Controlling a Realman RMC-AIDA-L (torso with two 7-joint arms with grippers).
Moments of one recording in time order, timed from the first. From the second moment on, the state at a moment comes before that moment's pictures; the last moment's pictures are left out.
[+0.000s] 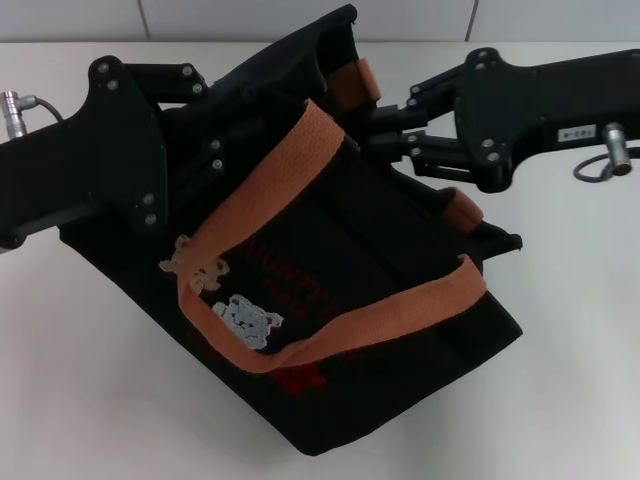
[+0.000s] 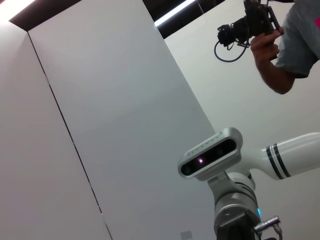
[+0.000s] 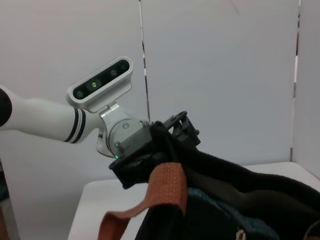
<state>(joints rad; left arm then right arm) -0.41 -2.08 0.82 0.68 1.44 1.94 -0.70 0.60 2.08 -1.02 -1.15 -1.77 -1.72 1.69</state>
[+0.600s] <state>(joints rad) -0.42 -2.08 0.83 0.68 1.44 1.94 -0.70 0.66 2.08 -1.09 -1.10 -1.84 -1.67 1.70</state>
